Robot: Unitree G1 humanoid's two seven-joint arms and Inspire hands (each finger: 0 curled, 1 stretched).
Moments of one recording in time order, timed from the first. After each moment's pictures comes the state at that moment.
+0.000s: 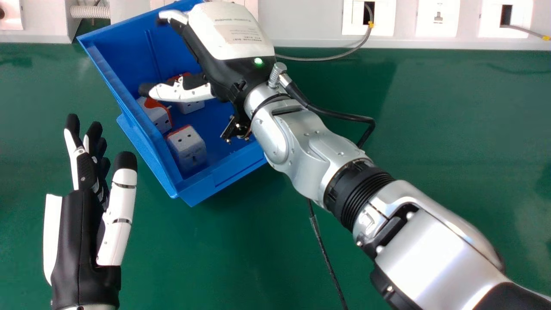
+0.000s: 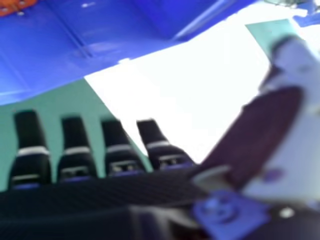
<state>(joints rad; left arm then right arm) 0.40 0.01 0.13 -0.34 0.04 -0.31 0.03 -1.25 0.16 0.55 1.23 -0.69 -0.08 -0.36</state>
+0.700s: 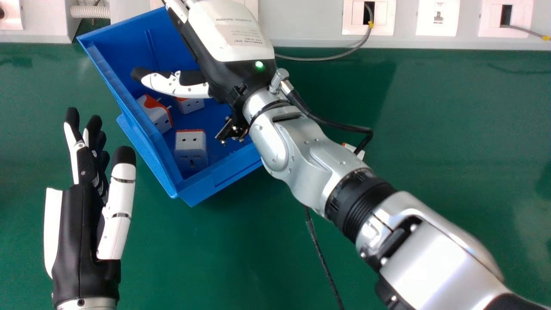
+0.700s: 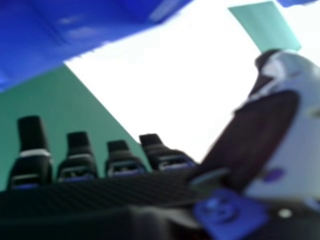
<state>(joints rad) 0.35 0.03 0.15 -0.28 0.04 -0.34 0.03 -1.11 0.13 0.52 0.99 -0.68 -0.07 -0.42</state>
